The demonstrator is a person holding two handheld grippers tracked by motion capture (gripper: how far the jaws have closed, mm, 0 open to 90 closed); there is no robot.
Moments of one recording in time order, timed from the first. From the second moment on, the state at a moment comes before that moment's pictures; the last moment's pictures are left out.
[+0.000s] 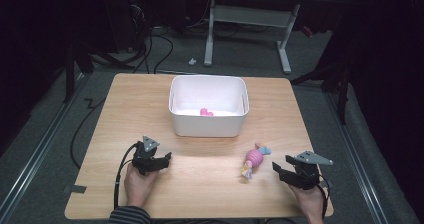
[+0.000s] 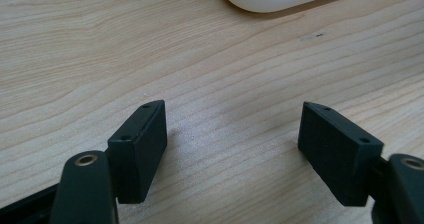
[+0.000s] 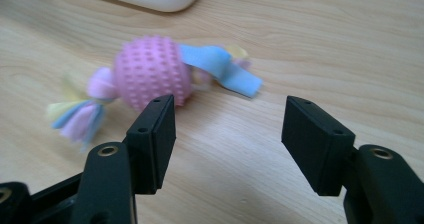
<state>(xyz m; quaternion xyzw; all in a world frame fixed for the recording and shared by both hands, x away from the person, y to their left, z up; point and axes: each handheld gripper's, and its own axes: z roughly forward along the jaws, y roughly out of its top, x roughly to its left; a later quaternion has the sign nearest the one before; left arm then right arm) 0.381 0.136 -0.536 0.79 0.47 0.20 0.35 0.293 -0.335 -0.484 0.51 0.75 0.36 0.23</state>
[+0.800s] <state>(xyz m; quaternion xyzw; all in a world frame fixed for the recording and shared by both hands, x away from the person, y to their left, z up) 0.382 0.136 -0.536 0.79 0.47 0.20 0.35 0.320 -0.274 -0.476 0.47 0.80 0.32 0.18</state>
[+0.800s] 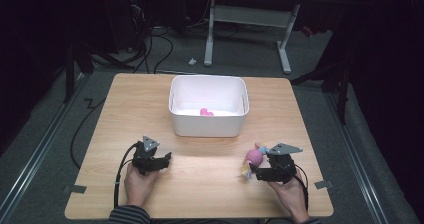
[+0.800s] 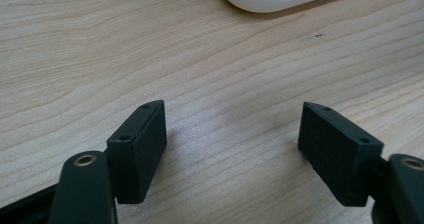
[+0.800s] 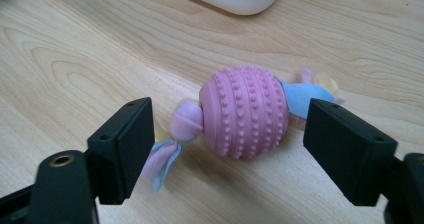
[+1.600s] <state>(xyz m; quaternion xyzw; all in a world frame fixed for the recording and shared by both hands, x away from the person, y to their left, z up) 0.382 0.136 -0.536 0.79 0.46 0.20 0.35 0.351 -0.256 -0.500 0.51 0.80 0.27 0.16</state>
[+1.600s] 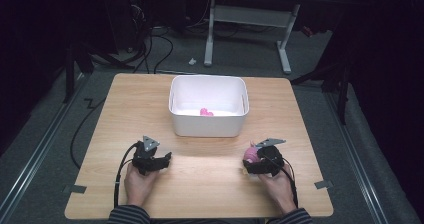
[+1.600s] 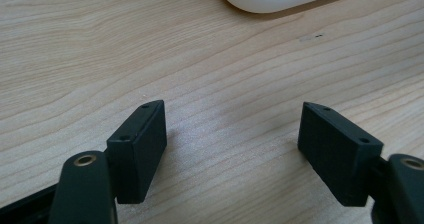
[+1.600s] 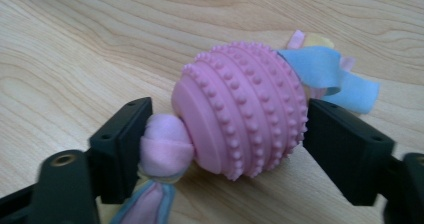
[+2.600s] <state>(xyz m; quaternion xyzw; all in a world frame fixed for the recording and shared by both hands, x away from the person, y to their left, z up) 0.382 0.136 -0.536 0.79 0.46 0.20 0.35 0.333 -0.269 -0.473 0.47 0.79 0.33 0.20</state>
